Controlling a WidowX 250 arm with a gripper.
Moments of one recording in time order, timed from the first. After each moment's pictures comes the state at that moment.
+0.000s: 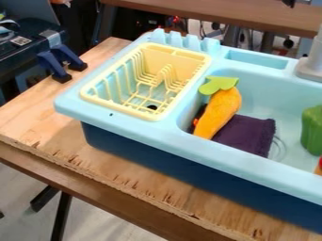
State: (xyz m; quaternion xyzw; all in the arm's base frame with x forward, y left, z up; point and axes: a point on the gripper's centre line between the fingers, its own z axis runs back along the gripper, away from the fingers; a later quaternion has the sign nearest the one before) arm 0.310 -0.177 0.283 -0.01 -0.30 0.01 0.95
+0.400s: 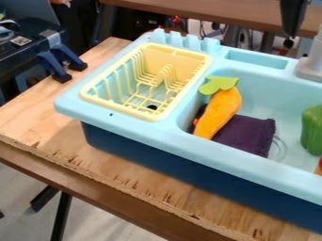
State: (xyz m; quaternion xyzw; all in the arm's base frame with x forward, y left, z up) arm 0.308 -0.186 0.257 -0.01 -0.23 -0.03 0.97
